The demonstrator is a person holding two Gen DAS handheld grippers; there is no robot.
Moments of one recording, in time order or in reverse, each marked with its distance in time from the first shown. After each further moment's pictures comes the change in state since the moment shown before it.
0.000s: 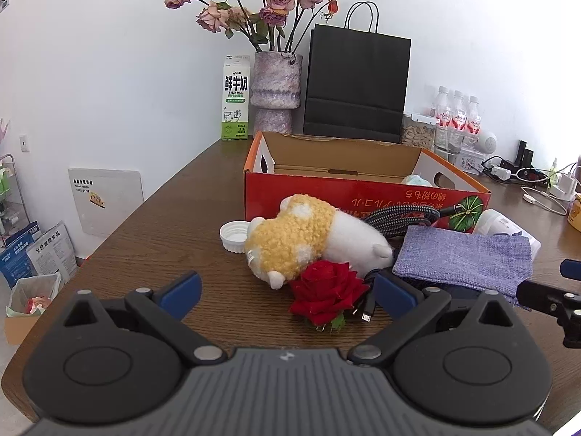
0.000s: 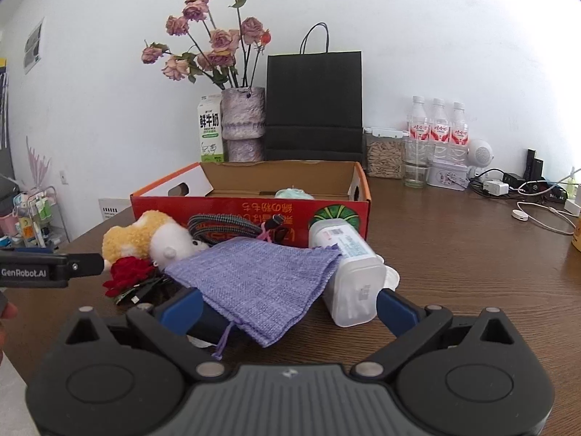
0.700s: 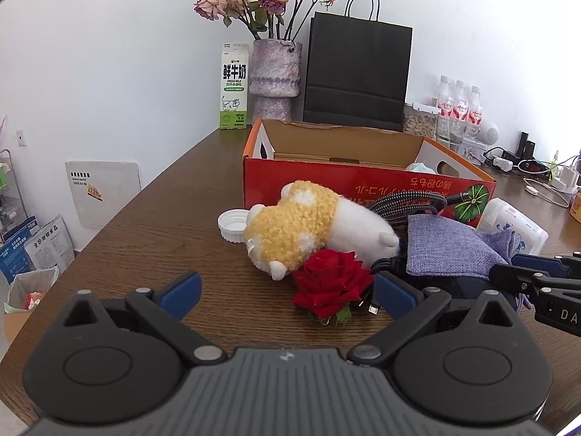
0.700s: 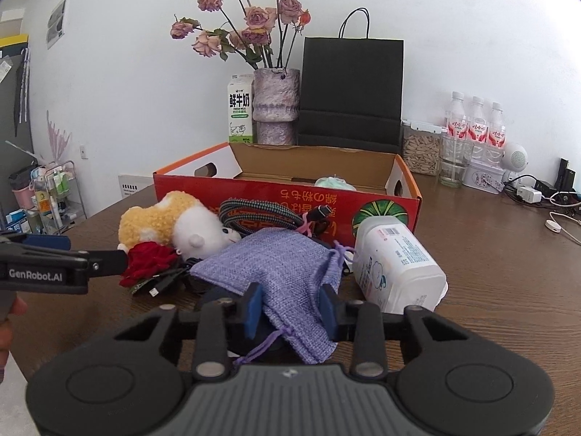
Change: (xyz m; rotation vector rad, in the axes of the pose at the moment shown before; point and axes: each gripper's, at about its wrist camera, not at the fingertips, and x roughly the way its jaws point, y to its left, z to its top) left arm 0.012 0.002 -0.004 0.001 0.034 -0.006; right arm 0.023 0.018 0.006 -0.052 0.049 0.095
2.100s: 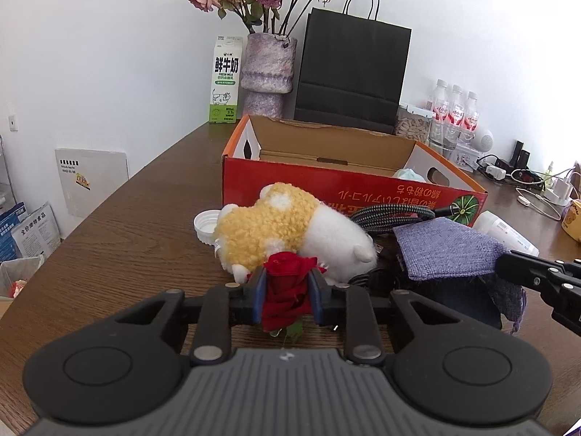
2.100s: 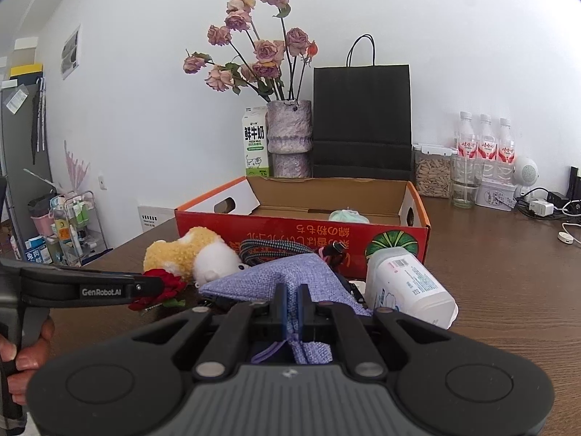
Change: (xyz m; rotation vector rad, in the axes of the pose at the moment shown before) left arm 0.005 -0.012 0.008 -0.046 0.008 -0.033; right arm -0.019 0.000 0.009 0.022 -0.114 0.045
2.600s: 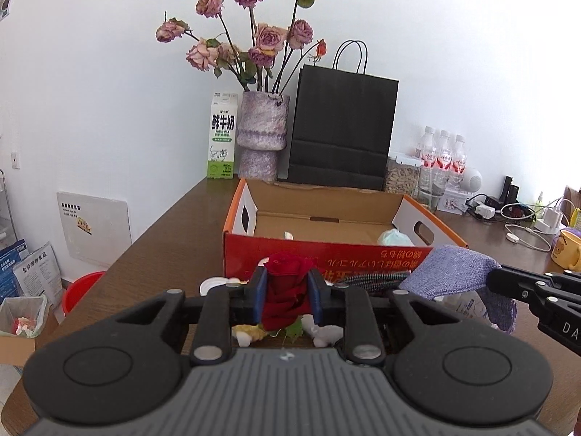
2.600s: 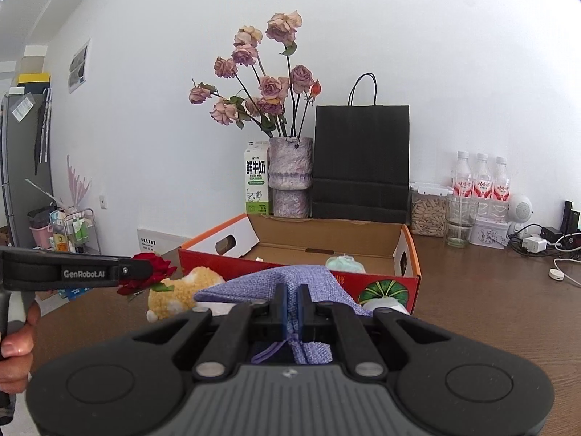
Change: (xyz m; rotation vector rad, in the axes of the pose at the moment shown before) left arm -0.033 -0.007 0.035 0.017 -0.149 -0.010; right arm -0.020 0.004 0.028 -0.034 -0.109 -0.015
